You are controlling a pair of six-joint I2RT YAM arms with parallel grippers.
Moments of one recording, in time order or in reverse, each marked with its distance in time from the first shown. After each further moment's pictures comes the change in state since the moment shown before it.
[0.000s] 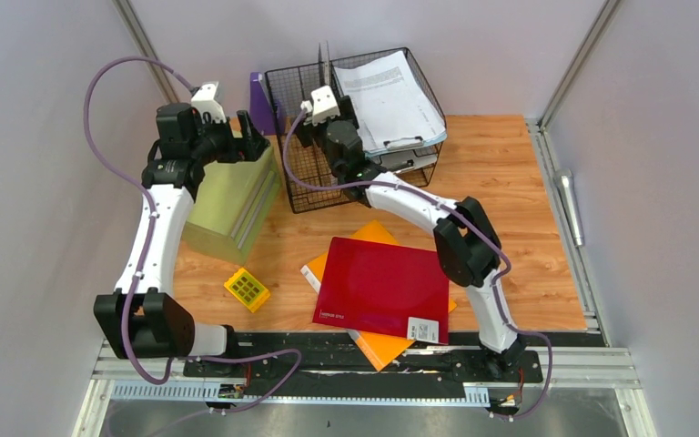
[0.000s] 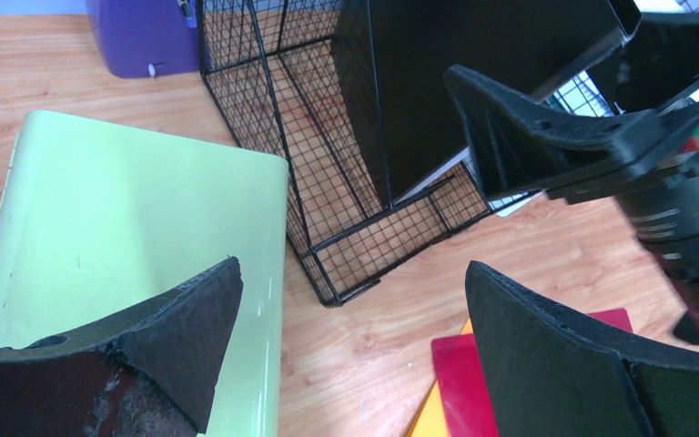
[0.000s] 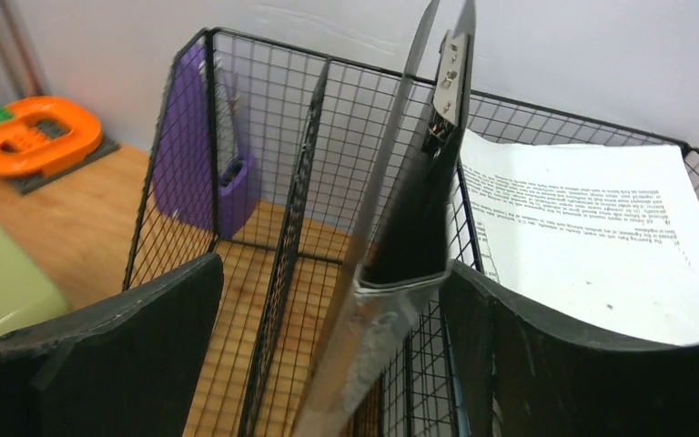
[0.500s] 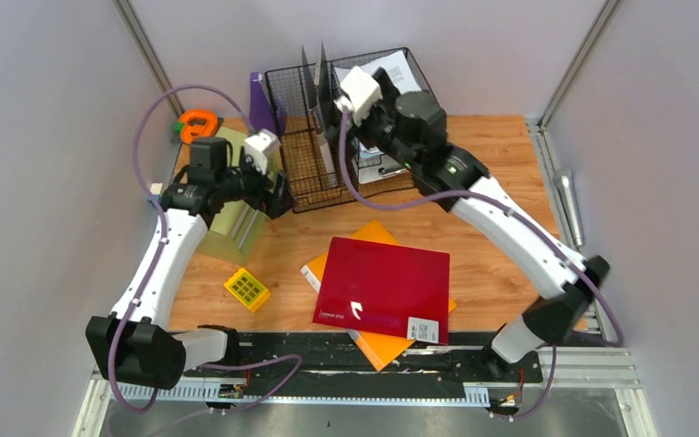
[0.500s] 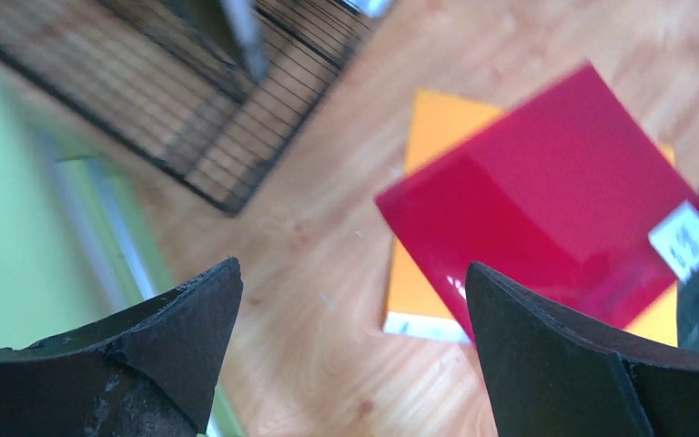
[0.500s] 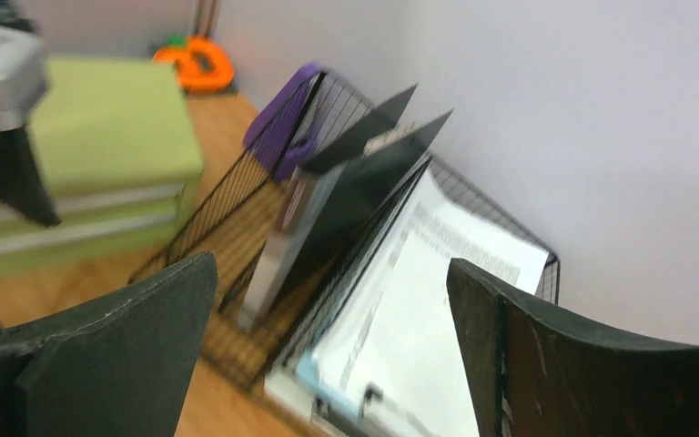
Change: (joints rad) left arm -0.126 -0.136 -0.150 -0.196 0.174 0.339; right arm -0.008 -0.530 0.013 -0.689 -0.405 -0.201
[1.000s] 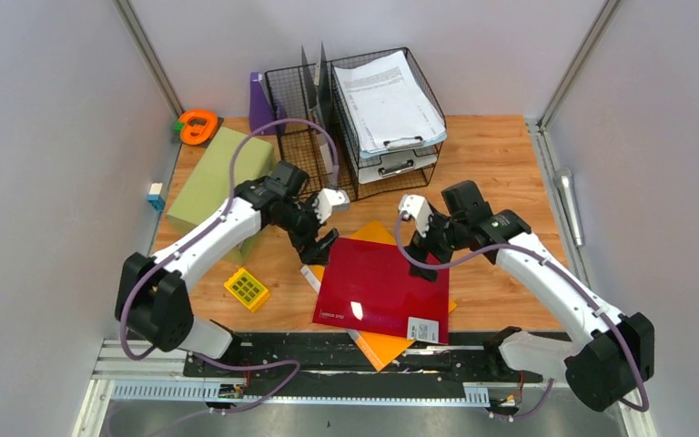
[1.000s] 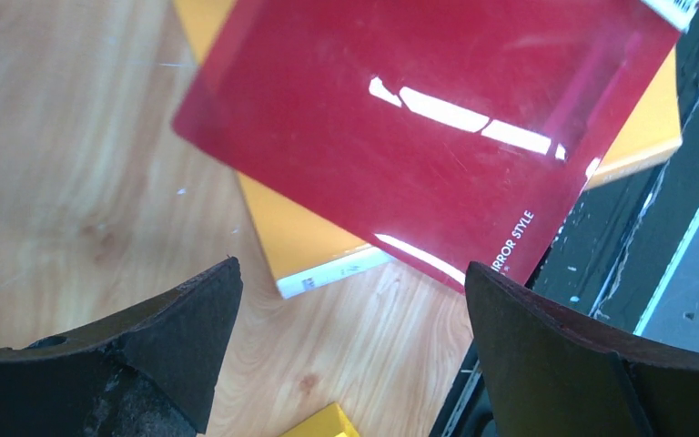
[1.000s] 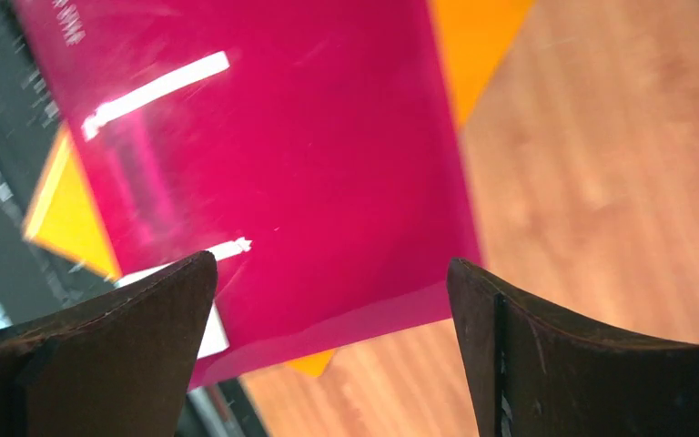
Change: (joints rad) left arm -0.387 0.186 -0.066 -0.215 -0.045 0.297; right arm -0.269 -0.475 -0.823 -0.552 -0.493 -0.083
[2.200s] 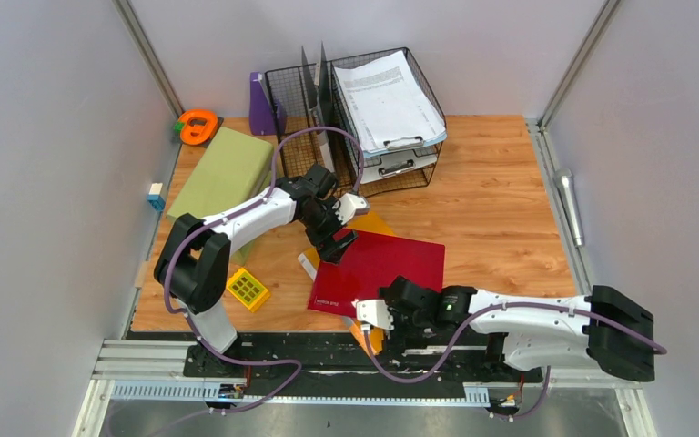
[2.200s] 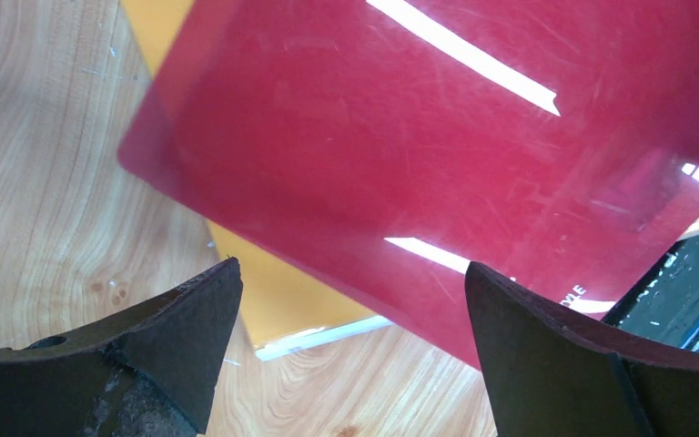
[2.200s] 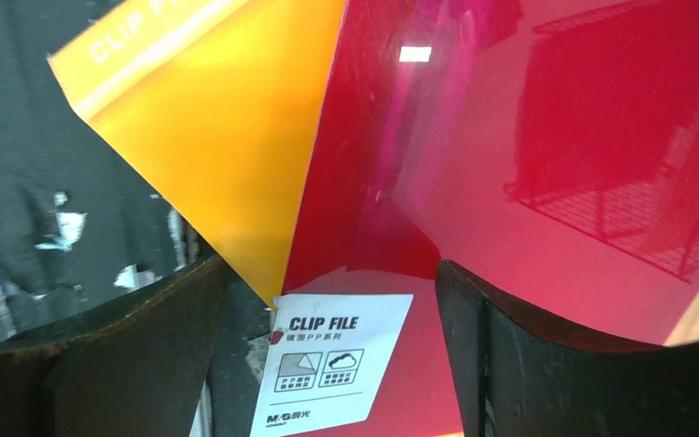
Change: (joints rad) left arm -0.116 0.314 0.080 0.084 -0.185 -0.042; right arm 0.726 -0.045 -0.480 0.317 0.398 0.038
